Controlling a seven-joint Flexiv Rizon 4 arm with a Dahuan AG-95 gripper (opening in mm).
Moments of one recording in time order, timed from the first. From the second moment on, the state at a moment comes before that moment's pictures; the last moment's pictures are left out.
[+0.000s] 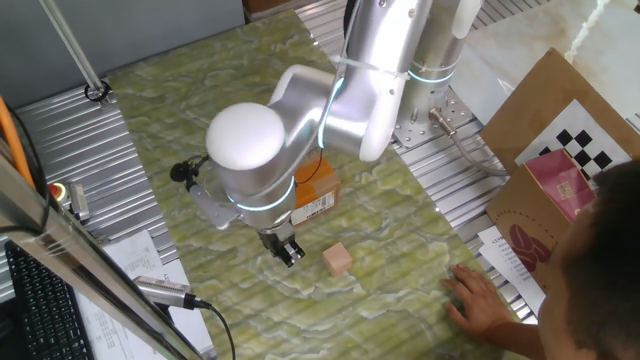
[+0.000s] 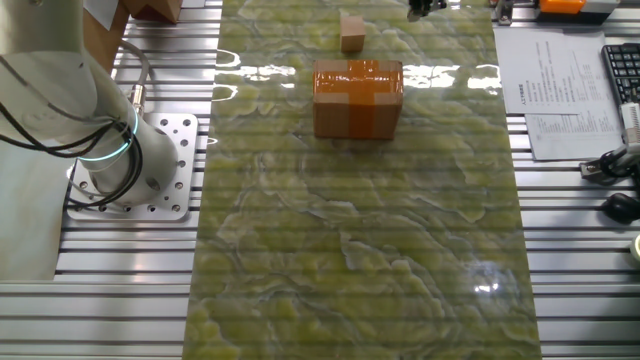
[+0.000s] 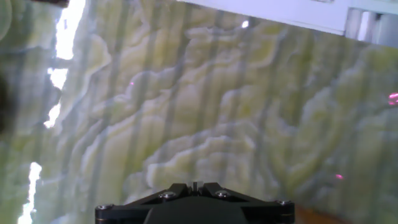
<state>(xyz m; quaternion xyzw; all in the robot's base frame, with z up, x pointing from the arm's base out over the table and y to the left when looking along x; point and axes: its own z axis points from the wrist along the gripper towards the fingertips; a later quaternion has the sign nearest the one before) 0.529 0.282 0.096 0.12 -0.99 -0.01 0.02</state>
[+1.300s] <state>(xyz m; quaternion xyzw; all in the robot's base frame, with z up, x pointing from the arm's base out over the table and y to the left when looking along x) 0.499 0.330 0.084 0.07 -1.00 0.00 0.05</state>
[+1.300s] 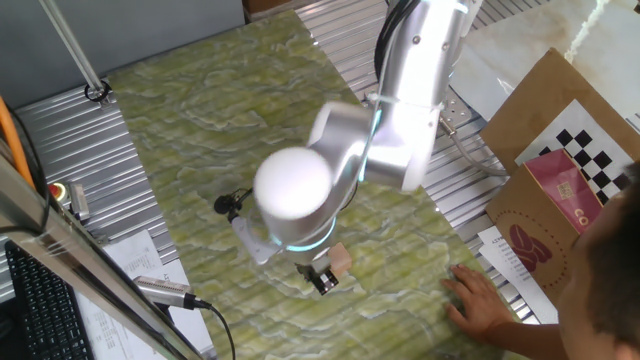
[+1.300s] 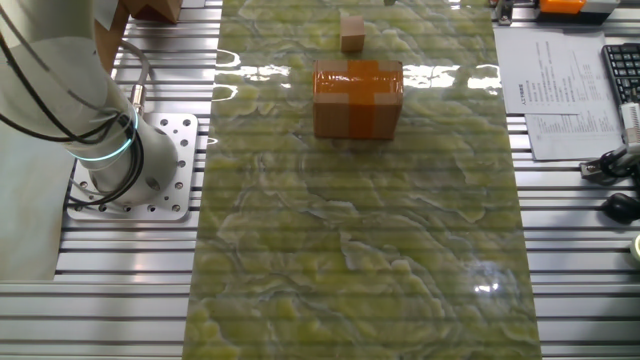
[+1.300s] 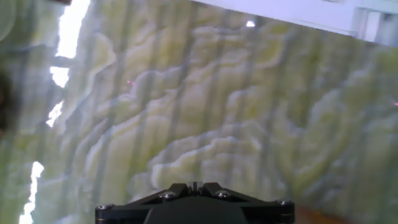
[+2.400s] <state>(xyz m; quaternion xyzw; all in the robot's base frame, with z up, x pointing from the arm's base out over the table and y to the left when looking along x) 0.476 0.348 0.043 0.06 -1.00 0.00 0.05</state>
